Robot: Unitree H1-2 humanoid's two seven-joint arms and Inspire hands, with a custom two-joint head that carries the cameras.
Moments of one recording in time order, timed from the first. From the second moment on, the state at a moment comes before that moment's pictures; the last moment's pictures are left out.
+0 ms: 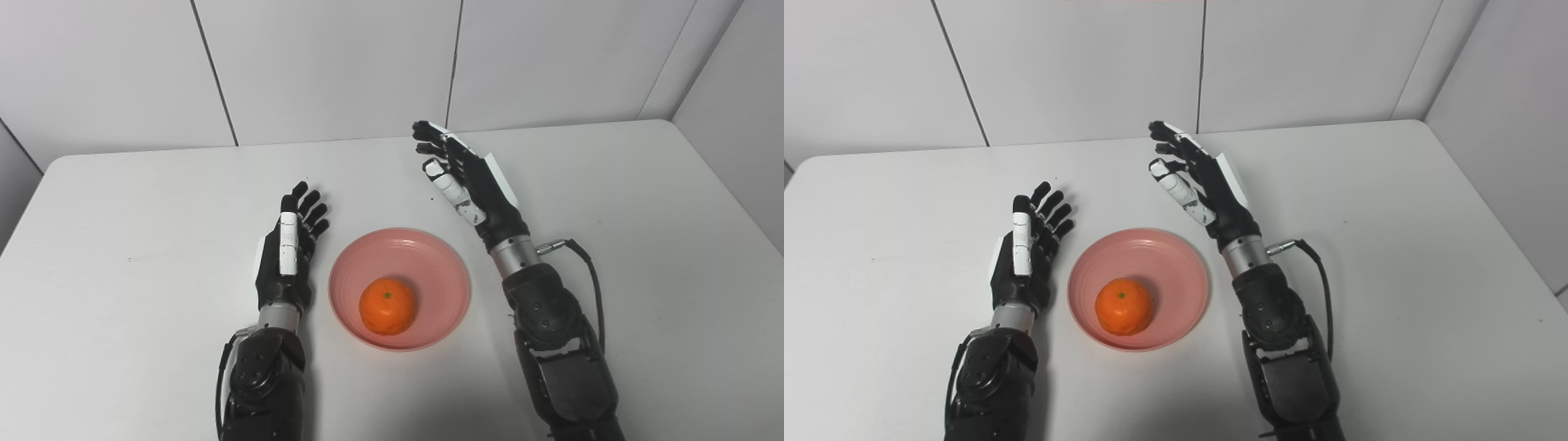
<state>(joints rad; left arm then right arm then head) -0.23 -0.18 -0.01 0.10 -0.09 0.12 0.03 -0.32 0.01 -0.01 -0.07 -0.18 0.07 0.08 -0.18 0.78</state>
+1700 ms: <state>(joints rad) -0.23 -0.16 -0.03 0.14 0.08 0.06 0.11 -0.21 0.00 -0.04 0.14 0.09 -0.03 -0.01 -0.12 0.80</state>
